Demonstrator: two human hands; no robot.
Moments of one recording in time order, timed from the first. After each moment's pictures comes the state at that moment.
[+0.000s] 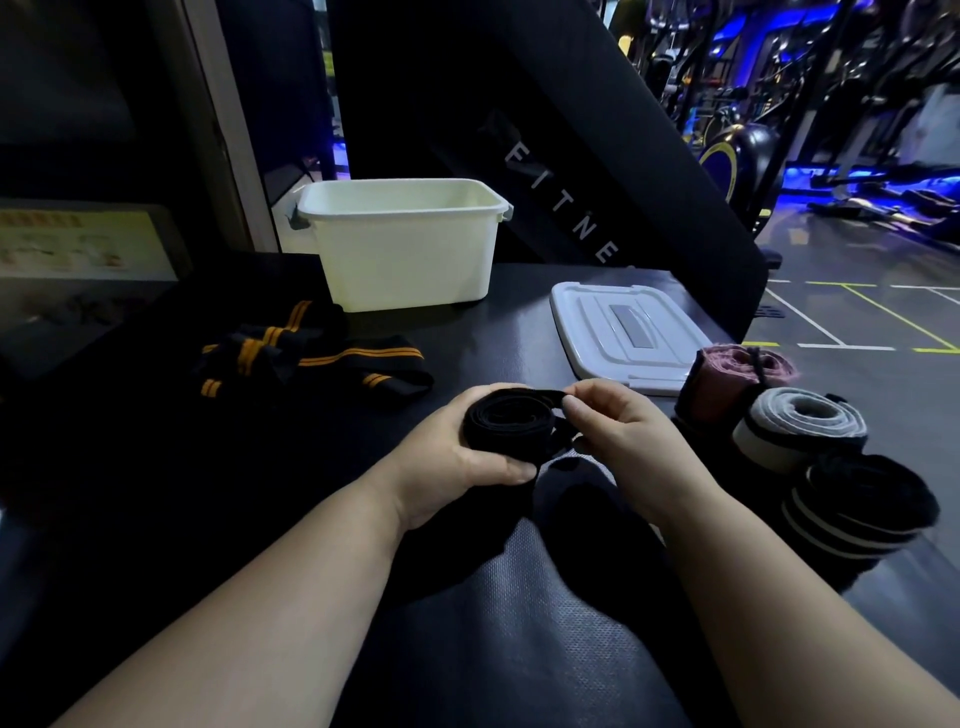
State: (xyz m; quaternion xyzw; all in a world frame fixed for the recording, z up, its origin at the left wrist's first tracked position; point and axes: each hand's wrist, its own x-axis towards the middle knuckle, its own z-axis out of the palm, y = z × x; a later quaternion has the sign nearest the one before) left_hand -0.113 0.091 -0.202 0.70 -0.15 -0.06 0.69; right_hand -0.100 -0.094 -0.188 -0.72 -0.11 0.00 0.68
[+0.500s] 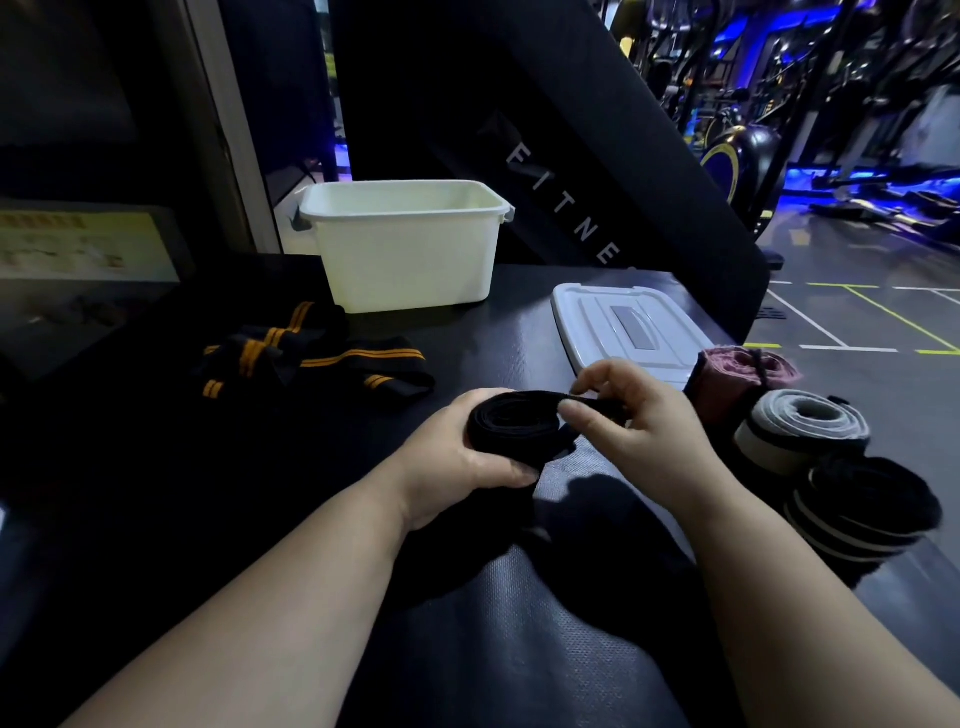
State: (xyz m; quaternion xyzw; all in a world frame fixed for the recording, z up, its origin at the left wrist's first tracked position) left_hand -0.114 0.089 -0.198 0.72 -0.14 -0.06 0.68; right_hand -0.102 -0.111 -0.177 -0.86 -0.17 -0.15 0.46
